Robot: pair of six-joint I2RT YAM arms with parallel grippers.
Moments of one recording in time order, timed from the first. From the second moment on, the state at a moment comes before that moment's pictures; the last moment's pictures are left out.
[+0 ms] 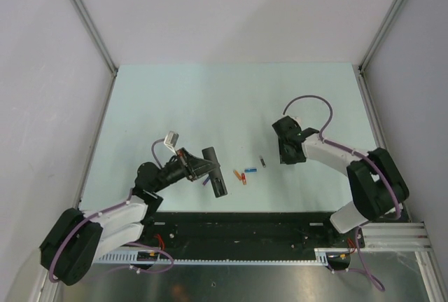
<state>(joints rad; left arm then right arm) -0.51 0.98 0.07 1.06 0.57 -1.32 0.54 1.50 0.88 -0.55 0.32 0.44</state>
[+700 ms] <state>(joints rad) -0.49 0.93 0.06 1.04 0.55 -1.38 0.51 1.59 0.93 -0.54 0.30 0.43</state>
